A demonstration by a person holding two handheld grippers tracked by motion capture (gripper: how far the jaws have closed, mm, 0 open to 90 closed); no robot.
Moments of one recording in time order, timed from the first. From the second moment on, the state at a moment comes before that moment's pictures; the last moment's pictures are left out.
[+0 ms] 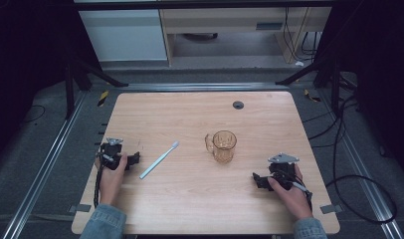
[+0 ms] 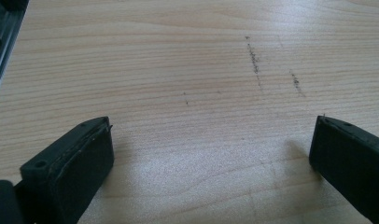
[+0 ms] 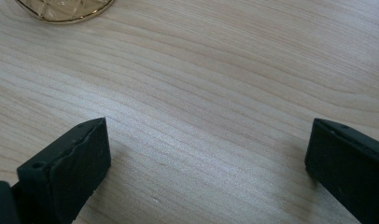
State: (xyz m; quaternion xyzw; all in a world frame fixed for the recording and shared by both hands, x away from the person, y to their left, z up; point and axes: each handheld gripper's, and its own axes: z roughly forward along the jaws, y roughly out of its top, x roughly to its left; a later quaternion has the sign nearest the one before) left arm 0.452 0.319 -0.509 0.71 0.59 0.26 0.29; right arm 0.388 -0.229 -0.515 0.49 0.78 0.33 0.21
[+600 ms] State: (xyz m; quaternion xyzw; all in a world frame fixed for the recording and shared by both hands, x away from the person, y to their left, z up) left arm 0.436 0.317 -0.471 0.69 0.54 0.30 0.38; right arm 0.390 -0.228 -0.515 0.50 0.77 0.33 0.22
